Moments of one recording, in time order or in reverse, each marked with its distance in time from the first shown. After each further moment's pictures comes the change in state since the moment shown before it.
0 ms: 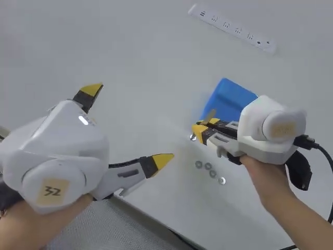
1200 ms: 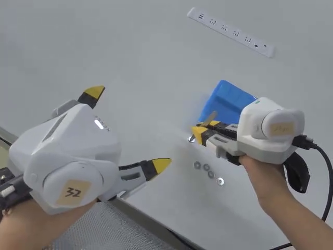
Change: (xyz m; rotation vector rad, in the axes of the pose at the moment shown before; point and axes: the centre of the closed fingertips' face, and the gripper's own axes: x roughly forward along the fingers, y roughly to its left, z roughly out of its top) left arm 0.000 -0.002 -0.007 0.062 0.044 0.002; right arm -0.001 -0.001 -0.001 0.071 0.016 -0.009
